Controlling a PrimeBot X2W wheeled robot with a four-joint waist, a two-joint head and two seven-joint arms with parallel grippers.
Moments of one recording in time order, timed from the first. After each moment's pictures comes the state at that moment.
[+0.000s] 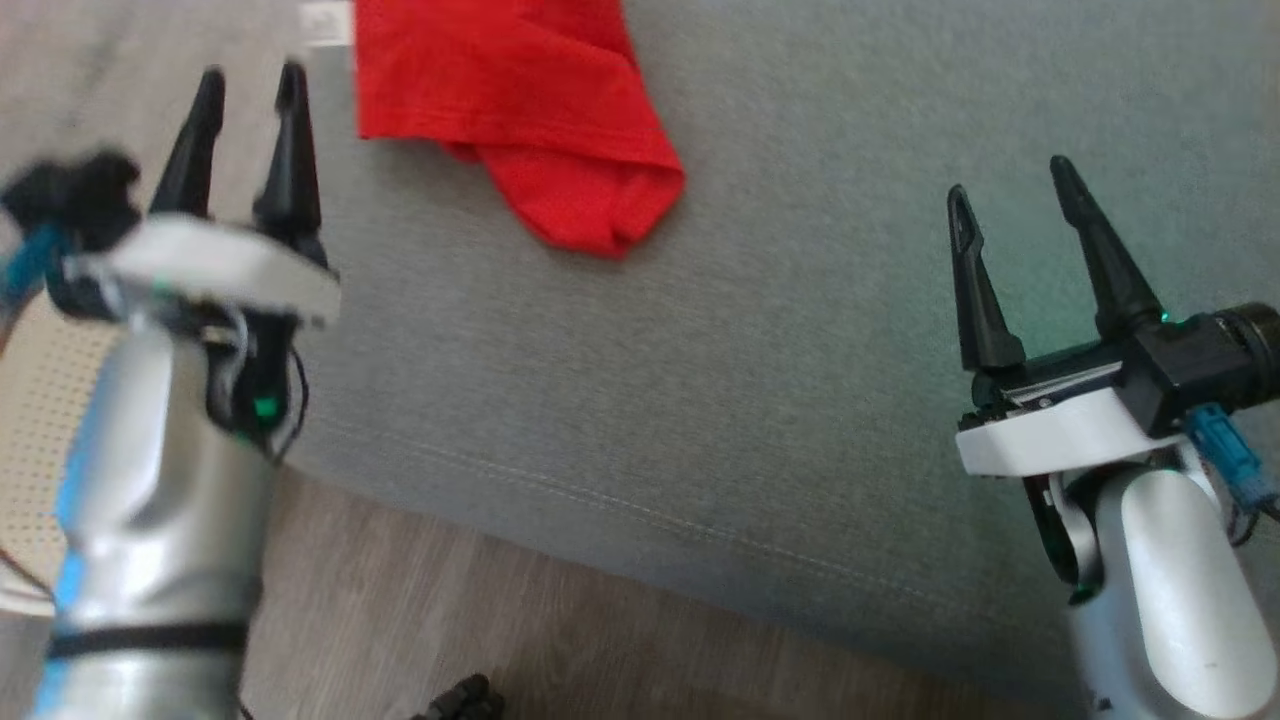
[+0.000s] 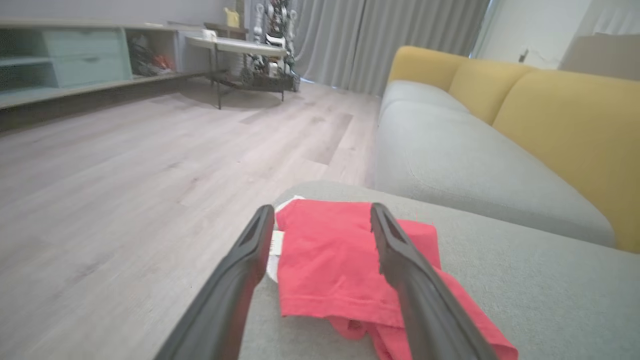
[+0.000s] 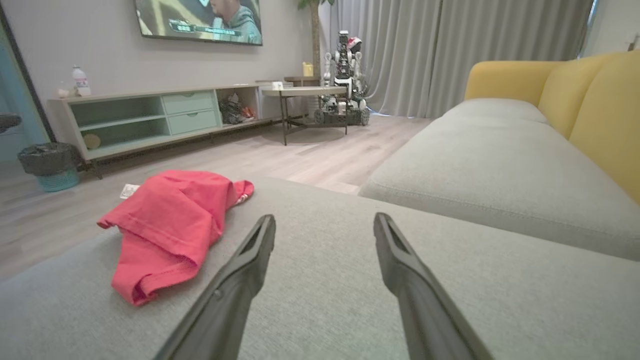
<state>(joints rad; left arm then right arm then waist) -0.56 0.12 -0.07 0.43 -0.38 -0.12 -0.22 -0.26 -0.07 0.05 -0.01 -0.01 0.12 -0.20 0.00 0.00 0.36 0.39</state>
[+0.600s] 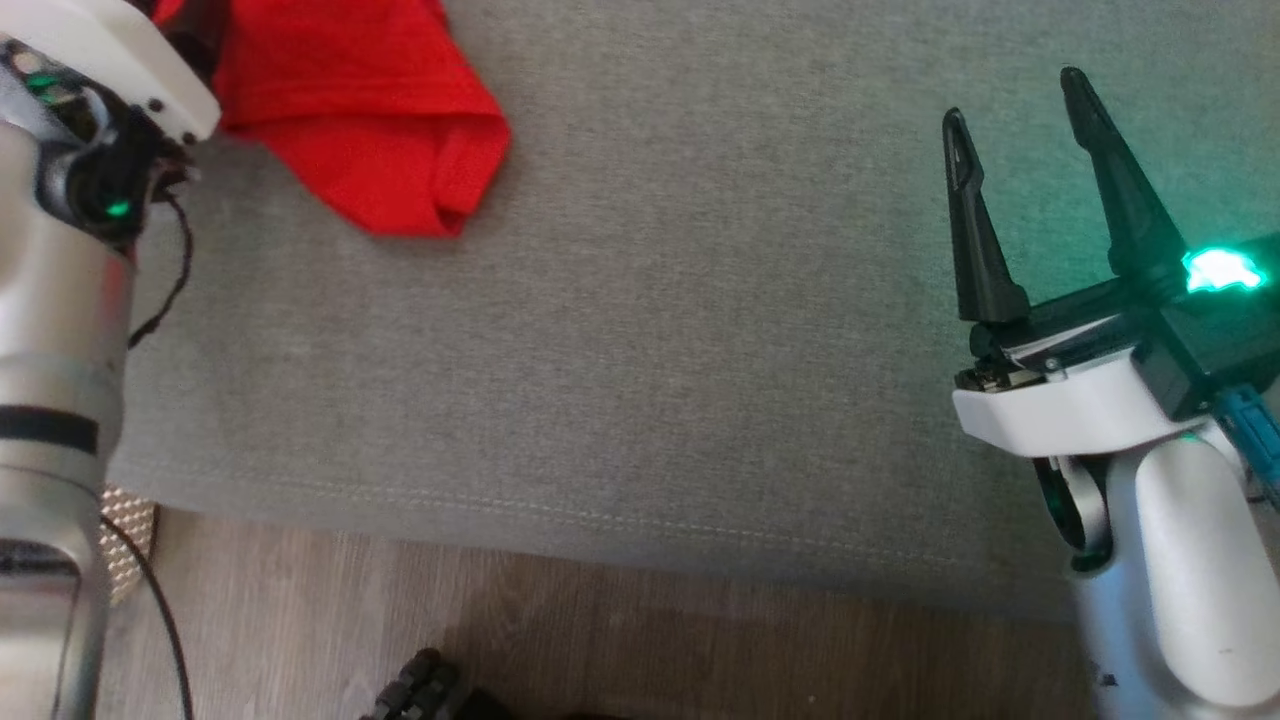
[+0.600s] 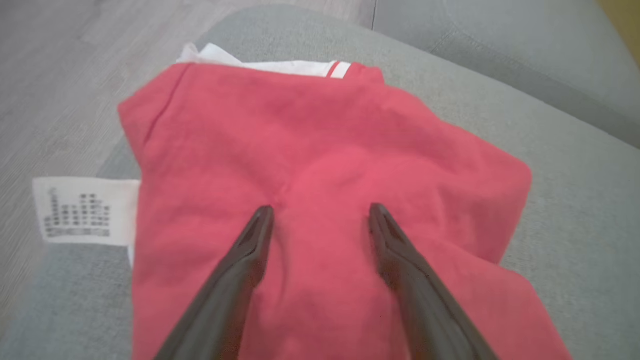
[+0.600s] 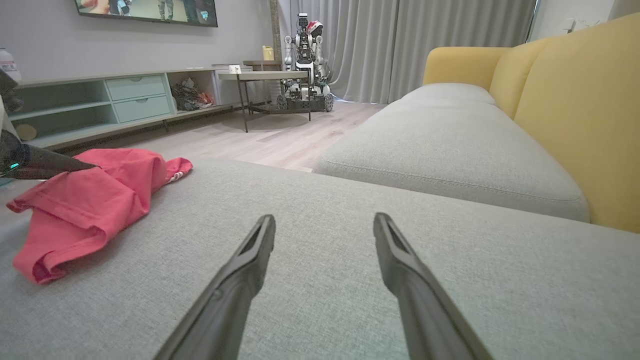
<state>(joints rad) -1.08 0.29 -0.32 0.98 -0.75 -0.13 0.16 -0.32 -0.08 0.09 -0.15 -0.04 0.12 -0.18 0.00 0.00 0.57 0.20</state>
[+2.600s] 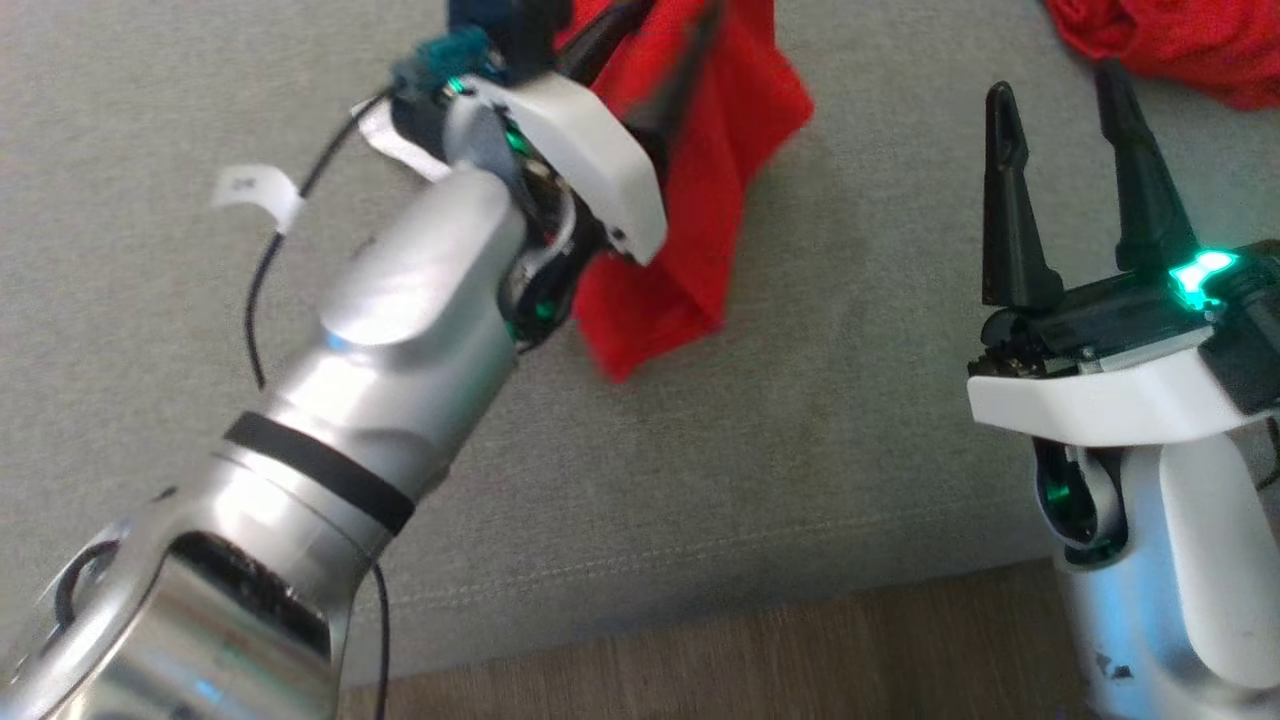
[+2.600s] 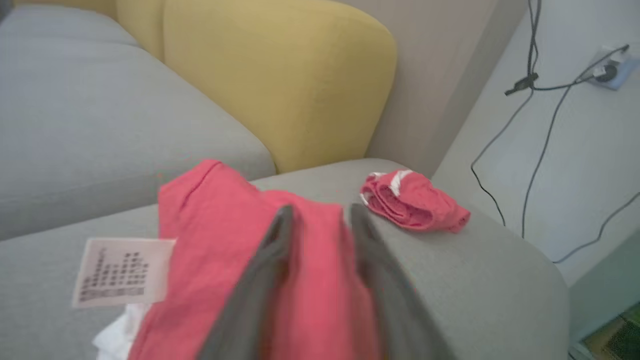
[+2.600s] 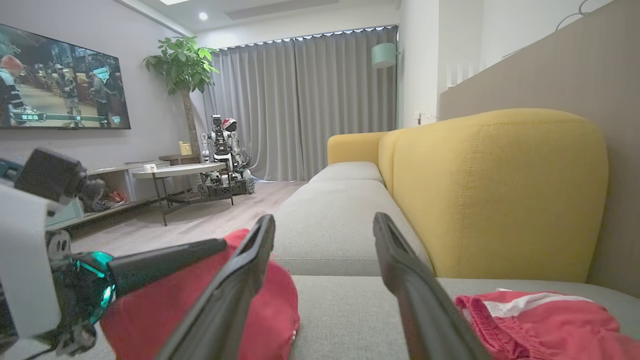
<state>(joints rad) -1.07 0.03 -0.87 0.77 -0.78 -0.08 -0.22 -0.34 -0.06 0.08 -0.11 0.19 0.12 -0.26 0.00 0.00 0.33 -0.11</state>
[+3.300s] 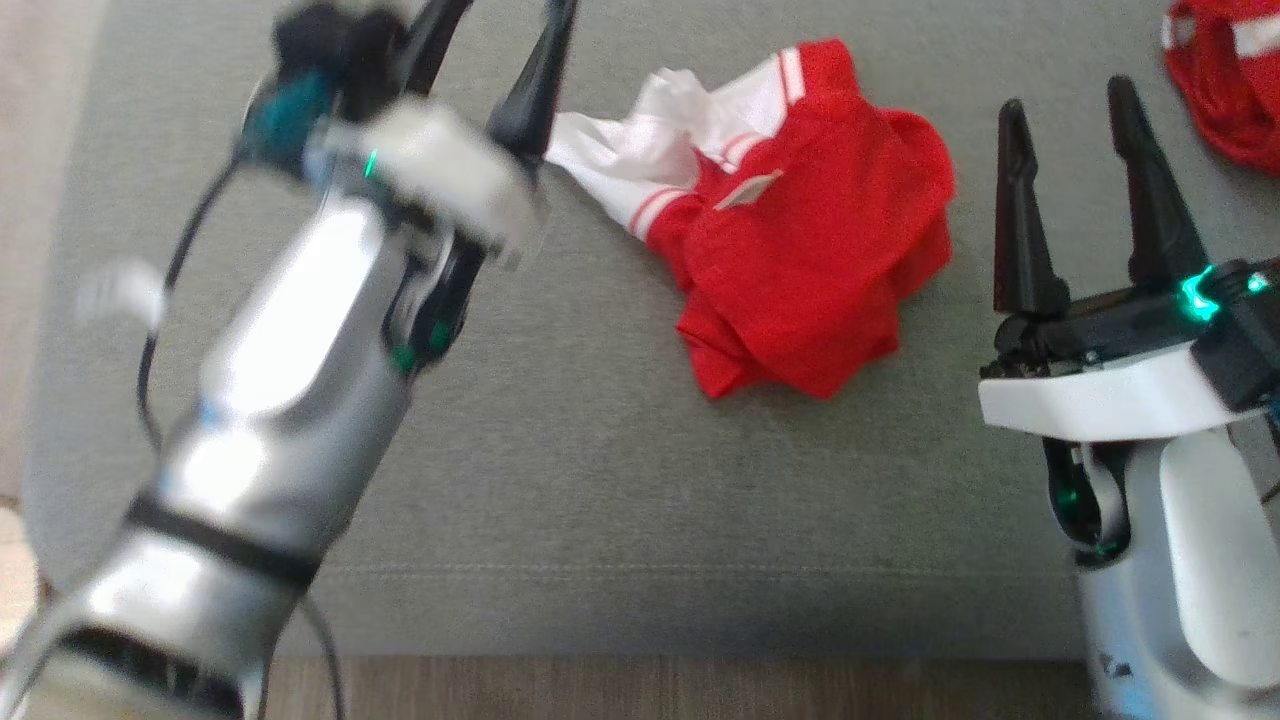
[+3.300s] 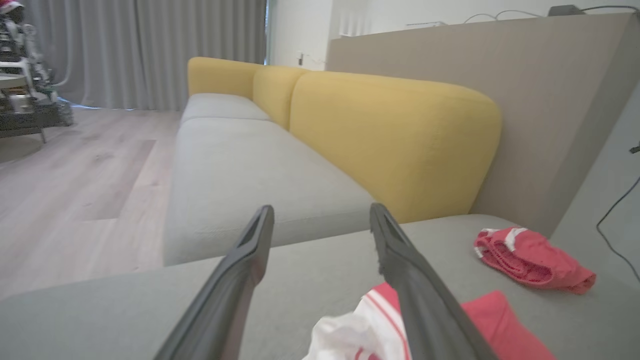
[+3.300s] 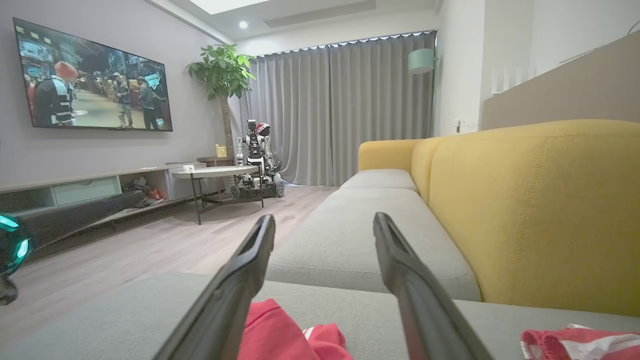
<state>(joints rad) -0.95 0.15 -0.70 0.59 -0.66 0.01 -0.26 -0.33 -0.06 0.04 -0.06 0.14 0.12 -0.26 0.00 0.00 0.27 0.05</state>
